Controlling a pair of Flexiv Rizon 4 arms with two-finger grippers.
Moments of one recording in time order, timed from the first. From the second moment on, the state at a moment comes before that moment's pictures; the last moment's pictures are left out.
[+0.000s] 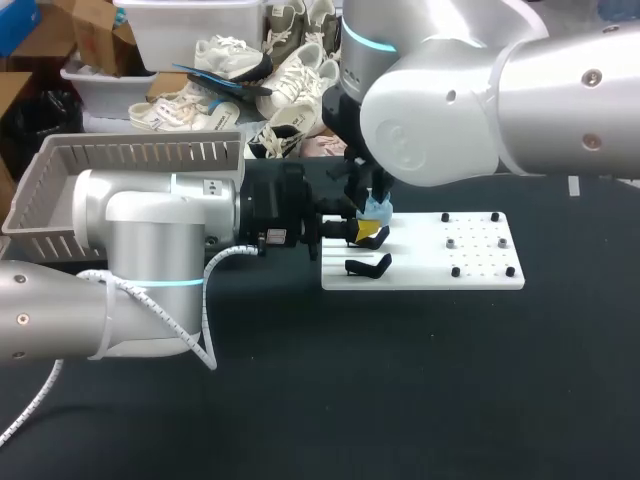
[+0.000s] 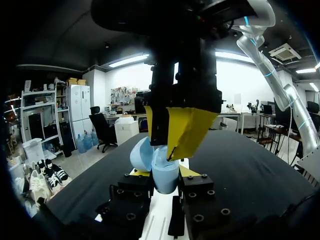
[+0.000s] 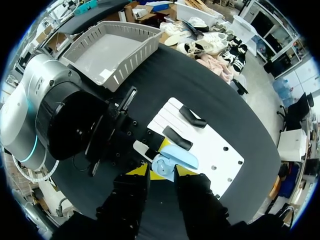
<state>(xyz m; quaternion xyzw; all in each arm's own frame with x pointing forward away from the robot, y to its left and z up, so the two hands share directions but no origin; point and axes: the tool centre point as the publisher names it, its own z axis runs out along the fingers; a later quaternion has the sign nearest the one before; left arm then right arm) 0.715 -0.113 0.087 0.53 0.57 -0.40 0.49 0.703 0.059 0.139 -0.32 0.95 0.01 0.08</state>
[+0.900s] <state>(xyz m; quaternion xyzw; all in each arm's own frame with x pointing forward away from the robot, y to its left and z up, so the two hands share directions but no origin) 0.715 -0.113 0.088 0.53 0.57 -0.40 0.49 0.763 0.035 0.154 -0.23 0.97 0.02 0.10</state>
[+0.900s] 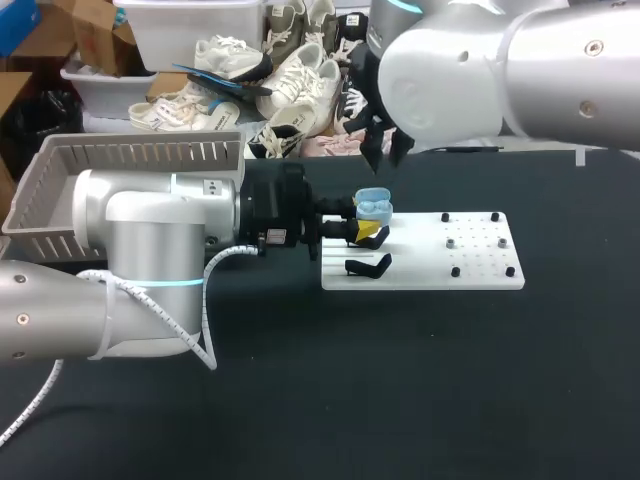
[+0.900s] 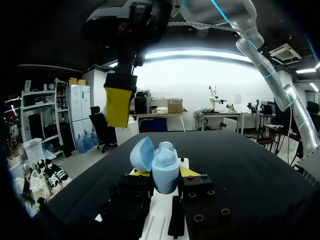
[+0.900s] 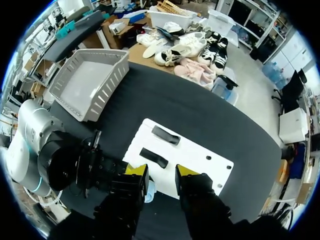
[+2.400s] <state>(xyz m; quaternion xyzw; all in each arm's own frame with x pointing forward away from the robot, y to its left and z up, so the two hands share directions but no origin) 0.714 -0.113 0.087 0.53 0.57 -0.40 0.49 0.731 0.038 0.142 -0.21 0.98 0.05 0.06</state>
